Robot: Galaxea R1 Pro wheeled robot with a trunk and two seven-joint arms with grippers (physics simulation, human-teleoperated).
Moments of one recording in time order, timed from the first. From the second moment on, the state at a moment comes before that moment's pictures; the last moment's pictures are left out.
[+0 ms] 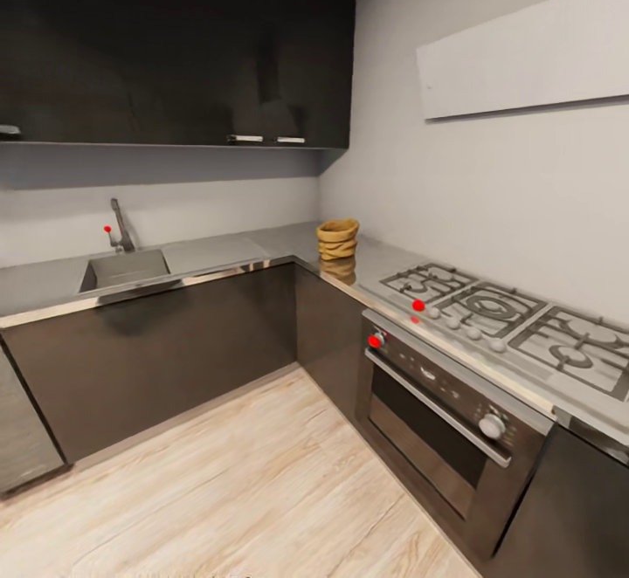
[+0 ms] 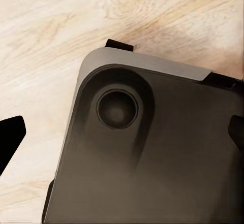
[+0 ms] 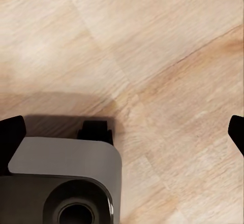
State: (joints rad) left arm 0.00 0.00 0.09 -0.08 0.19 -0.12 0.00; right arm -0.26 -0.06 -0.06 0.03 0.12 -0.08 -0.02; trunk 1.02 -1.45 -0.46
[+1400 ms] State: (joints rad) left arm 0.00 0.00 0.09 -0.07 0.20 -0.12 0.00; right arm -0.26 -0.05 -0.06 0.03 0.13 -0.08 -0.02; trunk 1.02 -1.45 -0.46
